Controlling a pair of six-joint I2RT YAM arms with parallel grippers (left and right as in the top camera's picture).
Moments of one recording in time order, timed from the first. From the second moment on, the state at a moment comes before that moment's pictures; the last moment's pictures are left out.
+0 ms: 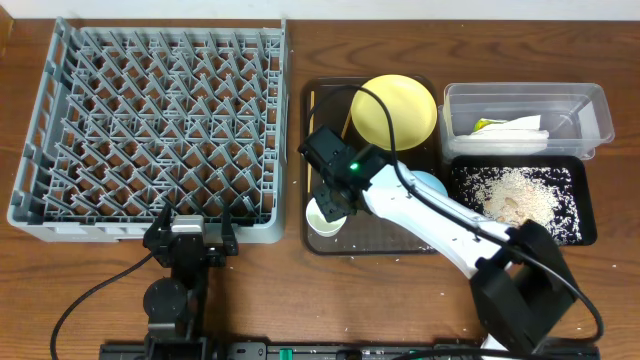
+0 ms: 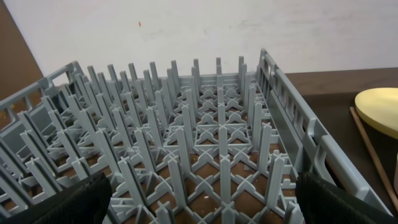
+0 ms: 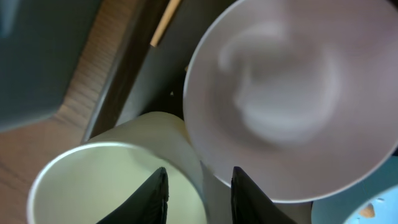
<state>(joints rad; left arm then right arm) 0.00 0.02 0.02 -0.12 -0.03 0.06 0.78 1.87 1.38 -0.86 0.04 0.31</state>
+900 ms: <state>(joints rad) 0.00 0.02 0.02 -0.12 -0.03 0.06 0.77 1.77 1.69 -1.17 0.14 0.29</state>
